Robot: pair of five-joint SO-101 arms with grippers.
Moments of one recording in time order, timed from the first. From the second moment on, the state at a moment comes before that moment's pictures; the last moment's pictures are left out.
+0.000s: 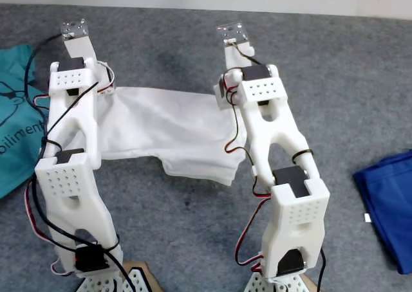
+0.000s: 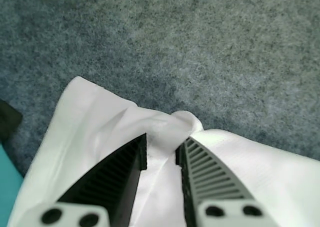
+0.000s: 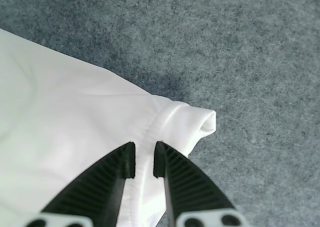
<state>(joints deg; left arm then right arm) -17.8 40.0 -28.9 61.5 8.7 -14.9 23.6 -14.5 62.0 6.4</state>
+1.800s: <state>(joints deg) -28.8 40.0 -32.5 61.5 8.8 -17.1 28.7 -8.1 50.8 8.5</state>
